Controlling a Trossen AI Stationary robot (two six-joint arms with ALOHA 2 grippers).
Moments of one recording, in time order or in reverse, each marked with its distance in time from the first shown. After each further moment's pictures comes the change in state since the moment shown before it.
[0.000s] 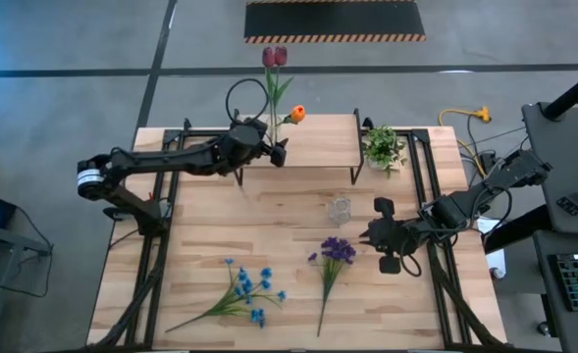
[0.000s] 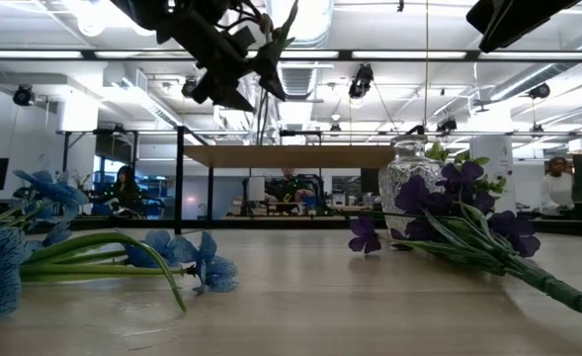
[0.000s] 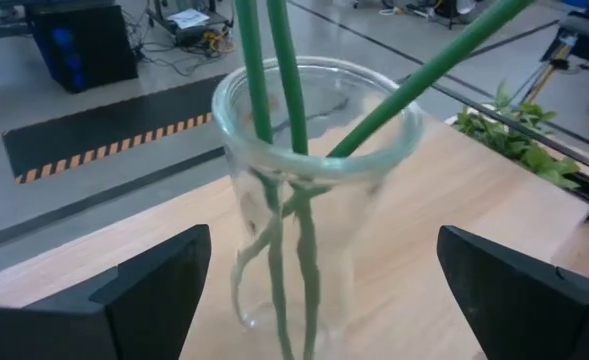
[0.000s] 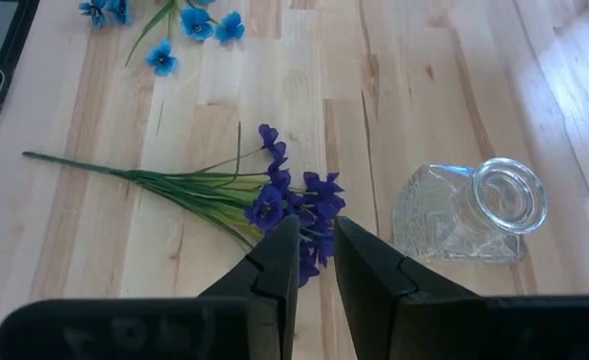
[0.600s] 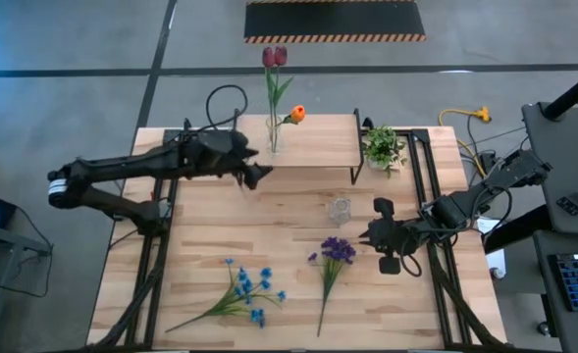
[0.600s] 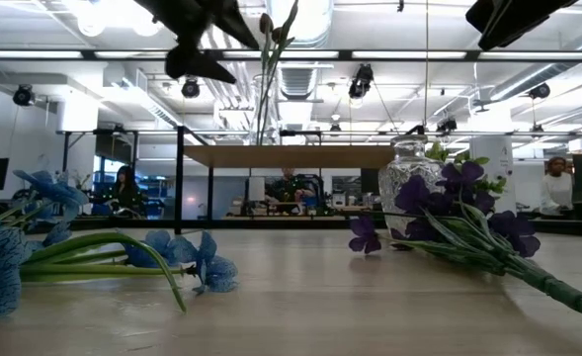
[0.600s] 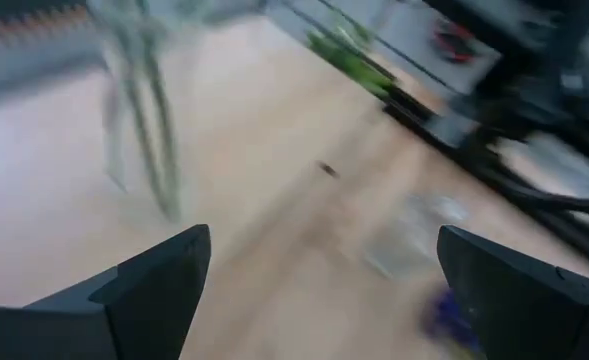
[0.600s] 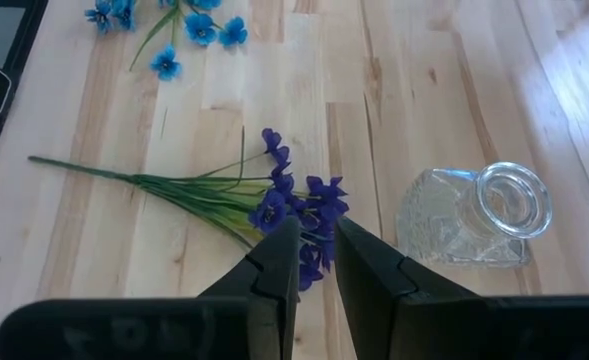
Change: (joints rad) left arm -0.085 -0.271 0.002 -0.363 0.343 -0.156; right arm 0.000 0.000 0.000 0.012 -0.002 0.000
